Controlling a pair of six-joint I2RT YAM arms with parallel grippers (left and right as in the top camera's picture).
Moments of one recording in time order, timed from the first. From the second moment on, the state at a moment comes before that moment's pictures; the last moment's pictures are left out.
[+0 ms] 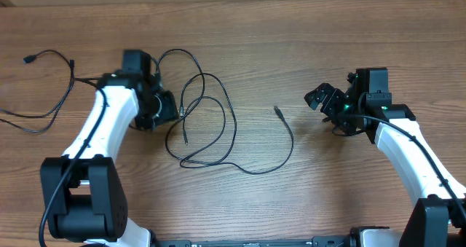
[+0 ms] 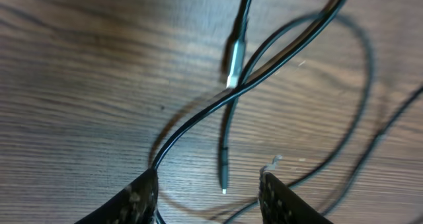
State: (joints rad) left arm -0.03 1.74 1.20 -0.89 0.18 -0.30; right arm 0.02 1.48 0.91 -0.50 -0.32 0.62
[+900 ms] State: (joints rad) left arm -0.06 1.73 0.92 -0.57 0.04 -0.29; right arm 0.02 1.48 0.91 -0.50 -0.32 0.62
